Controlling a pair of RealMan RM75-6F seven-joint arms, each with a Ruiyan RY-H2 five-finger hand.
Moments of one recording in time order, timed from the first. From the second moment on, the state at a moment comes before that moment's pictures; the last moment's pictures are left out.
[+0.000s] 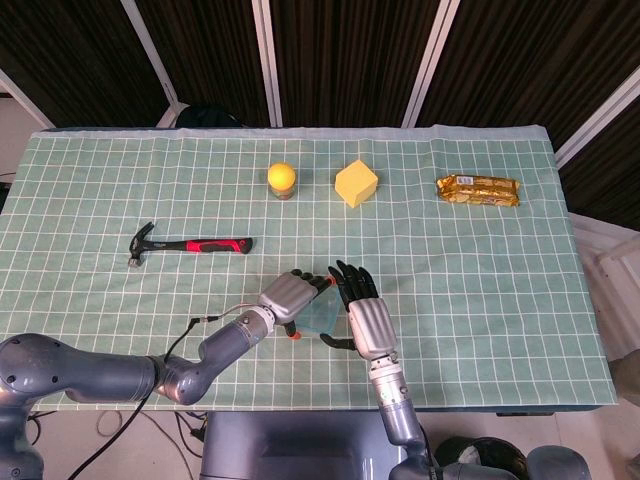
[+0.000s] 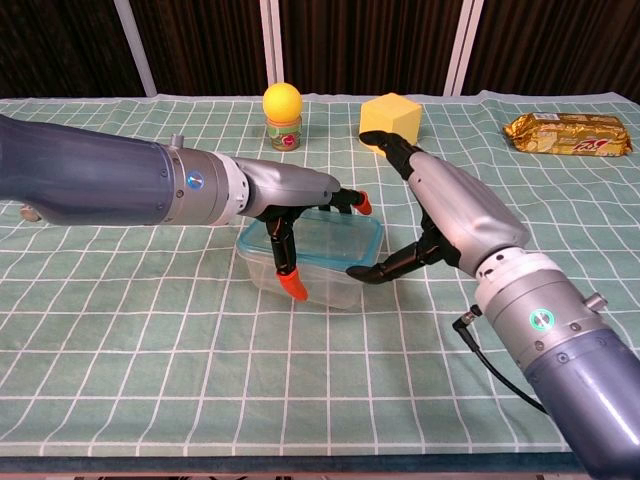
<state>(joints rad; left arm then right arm) -1.26 -1.60 -0.04 -1.52 0.66 0.66 0.45 0.49 -2.05 0.20 -1.33 -1.38 1.36 -0.22</state>
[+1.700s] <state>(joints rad) -1.29 -1.60 -0.01 -1.53 0.65 0.67 0.45 0.53 -2.06 0.27 -1.29 -1.35 1.31 -0.24</state>
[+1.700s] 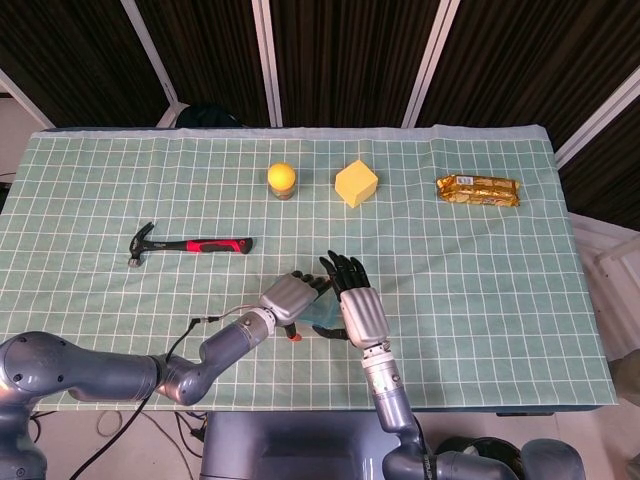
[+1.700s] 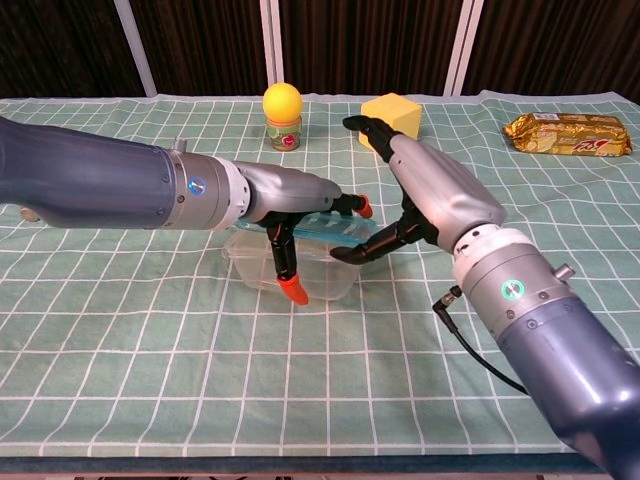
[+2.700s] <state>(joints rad) -1.26 -1.56 -0.02 -1.59 0.66 0.72 0.47 0.50 -2.05 0.26 -1.36 -1.31 1.31 -0.25</state>
